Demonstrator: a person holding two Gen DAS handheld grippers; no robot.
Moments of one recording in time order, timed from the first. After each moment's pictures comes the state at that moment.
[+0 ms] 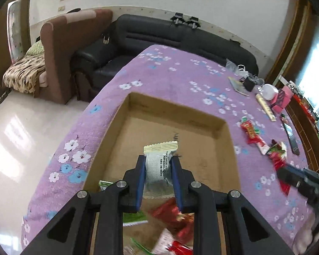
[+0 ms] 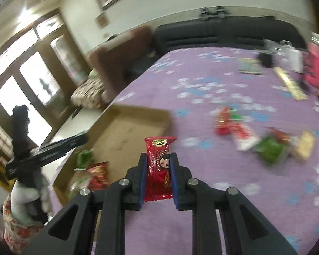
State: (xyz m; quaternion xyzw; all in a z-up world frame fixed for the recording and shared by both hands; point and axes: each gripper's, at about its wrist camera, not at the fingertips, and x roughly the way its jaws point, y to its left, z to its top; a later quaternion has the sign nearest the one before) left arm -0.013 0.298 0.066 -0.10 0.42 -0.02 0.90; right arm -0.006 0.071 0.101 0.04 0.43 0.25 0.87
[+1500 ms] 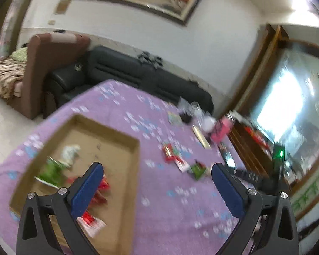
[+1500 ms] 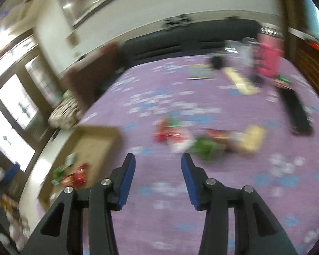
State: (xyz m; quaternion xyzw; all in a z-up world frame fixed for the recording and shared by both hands) left arm -0.120 0.219 0.131 -0.19 0.28 -0.14 0.93; right arm -0.021 -0.099 0.122 0.12 0.40 0.09 0.91
